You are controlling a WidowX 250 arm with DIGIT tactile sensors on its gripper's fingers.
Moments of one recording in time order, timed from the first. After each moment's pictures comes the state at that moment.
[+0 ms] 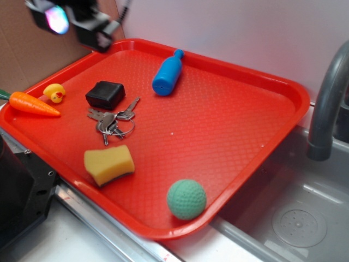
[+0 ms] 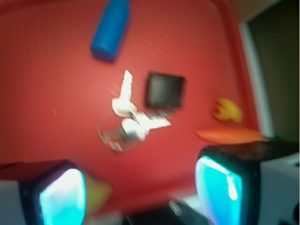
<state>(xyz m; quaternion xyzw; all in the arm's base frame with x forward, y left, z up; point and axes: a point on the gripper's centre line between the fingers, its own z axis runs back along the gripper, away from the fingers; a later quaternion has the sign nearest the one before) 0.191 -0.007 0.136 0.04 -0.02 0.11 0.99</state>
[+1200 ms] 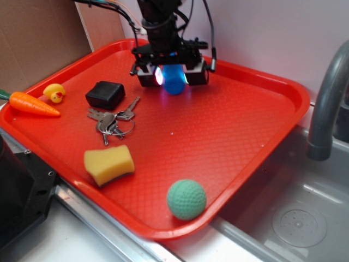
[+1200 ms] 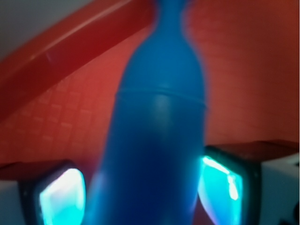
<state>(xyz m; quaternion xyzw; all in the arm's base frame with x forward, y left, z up) 0.313 -0.008 0.020 -0.02 -0.09 0.28 0.96</state>
